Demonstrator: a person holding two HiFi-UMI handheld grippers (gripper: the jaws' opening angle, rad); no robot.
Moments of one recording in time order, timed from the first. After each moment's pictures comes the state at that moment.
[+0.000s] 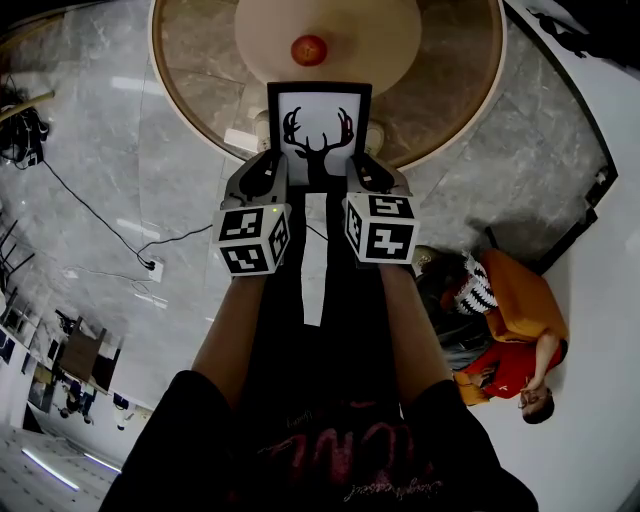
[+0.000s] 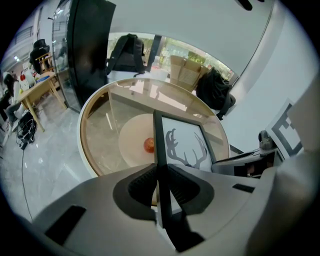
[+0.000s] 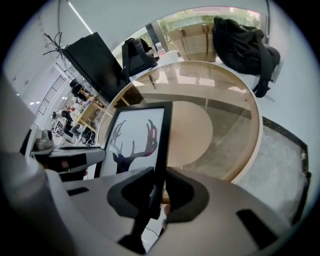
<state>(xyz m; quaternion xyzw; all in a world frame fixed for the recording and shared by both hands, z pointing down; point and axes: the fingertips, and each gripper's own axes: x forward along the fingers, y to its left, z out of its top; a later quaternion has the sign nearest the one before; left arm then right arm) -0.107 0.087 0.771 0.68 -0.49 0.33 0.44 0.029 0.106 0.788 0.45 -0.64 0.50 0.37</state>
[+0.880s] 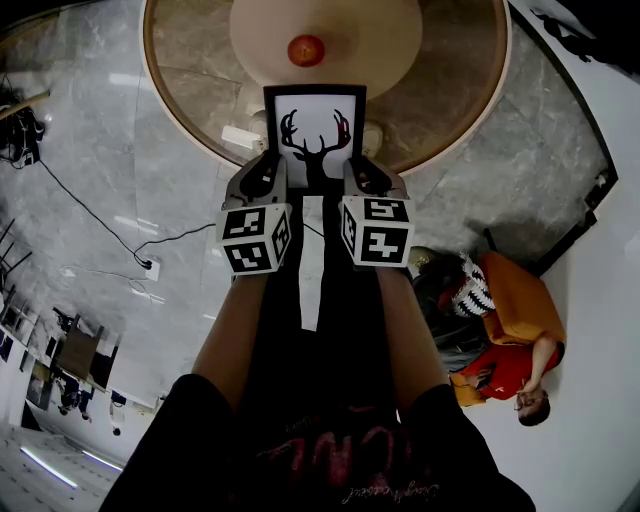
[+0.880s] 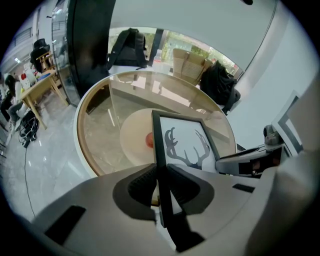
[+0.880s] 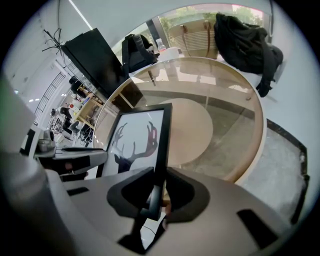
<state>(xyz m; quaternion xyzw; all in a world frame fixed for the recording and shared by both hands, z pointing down) -0.106 0.095 0.795 0.66 -0.49 0.35 0.45 0.030 0.110 0.803 0.44 -0.64 0.50 0.38</state>
